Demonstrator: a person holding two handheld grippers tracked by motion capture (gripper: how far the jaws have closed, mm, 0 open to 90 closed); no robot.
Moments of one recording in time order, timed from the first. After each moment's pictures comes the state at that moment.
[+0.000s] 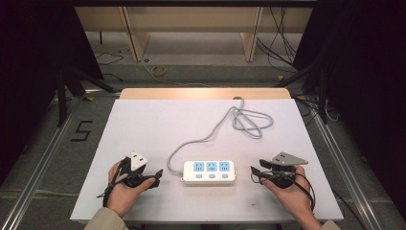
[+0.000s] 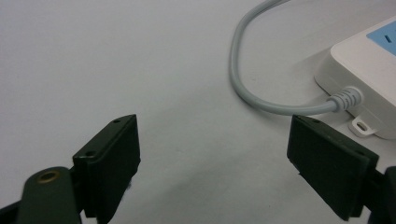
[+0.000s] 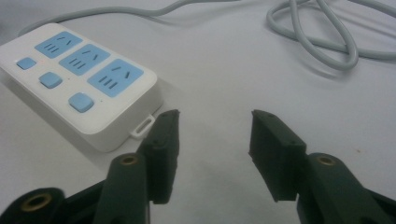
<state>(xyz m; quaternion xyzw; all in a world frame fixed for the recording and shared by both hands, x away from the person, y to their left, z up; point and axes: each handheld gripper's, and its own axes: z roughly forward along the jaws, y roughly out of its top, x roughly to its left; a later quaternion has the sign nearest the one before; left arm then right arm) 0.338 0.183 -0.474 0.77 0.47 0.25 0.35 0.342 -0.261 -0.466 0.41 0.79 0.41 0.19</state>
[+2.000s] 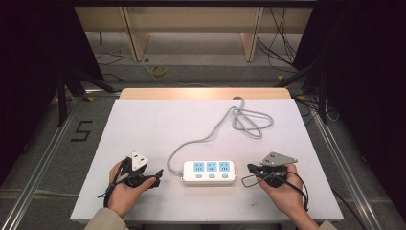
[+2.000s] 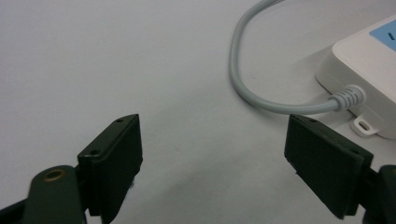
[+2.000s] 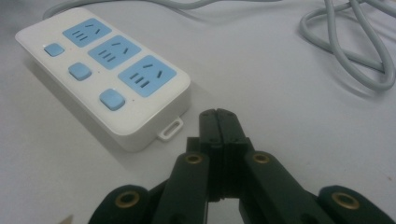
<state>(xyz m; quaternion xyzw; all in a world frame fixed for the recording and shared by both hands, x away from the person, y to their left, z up) 0.338 0.181 -0.475 0.77 0.47 0.25 0.34 0.341 -0.238 -0.459 0.37 0.82 0.38 0.19</state>
